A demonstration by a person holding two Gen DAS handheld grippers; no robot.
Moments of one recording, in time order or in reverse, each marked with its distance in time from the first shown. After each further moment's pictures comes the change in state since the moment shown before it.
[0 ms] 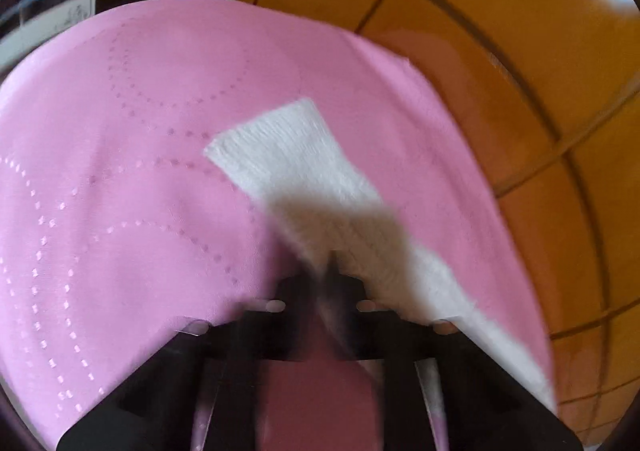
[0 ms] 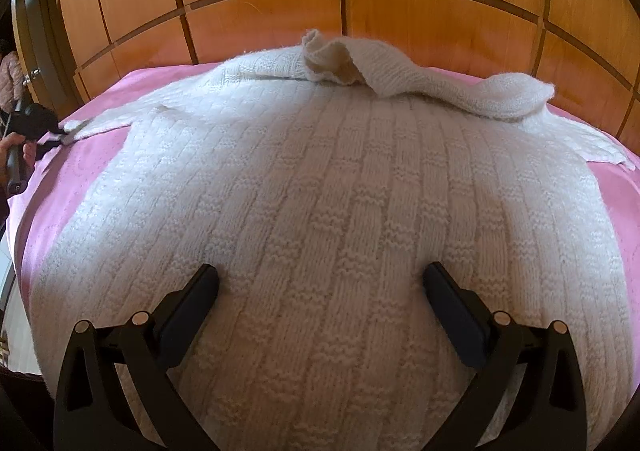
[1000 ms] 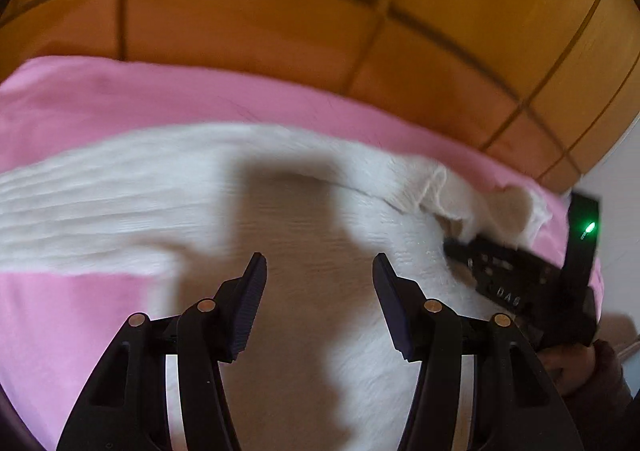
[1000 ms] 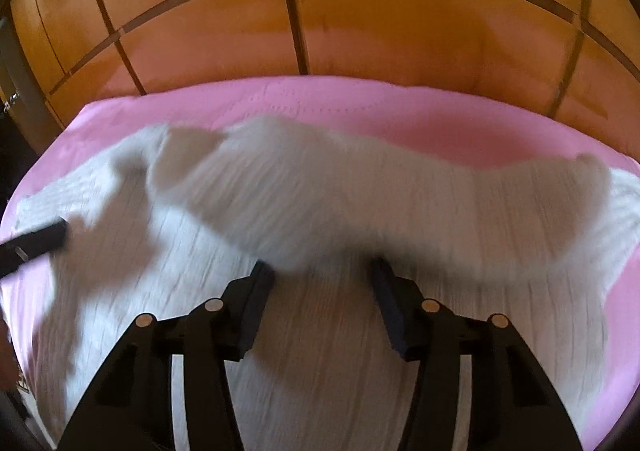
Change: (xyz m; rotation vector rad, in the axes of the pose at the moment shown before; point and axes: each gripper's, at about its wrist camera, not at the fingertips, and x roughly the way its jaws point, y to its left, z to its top) left arm -0.068 -0.249 -0.257 0.800 0.287 -0.435; right arm 0.088 -0.079 0.140 0.050 0.095 0.022
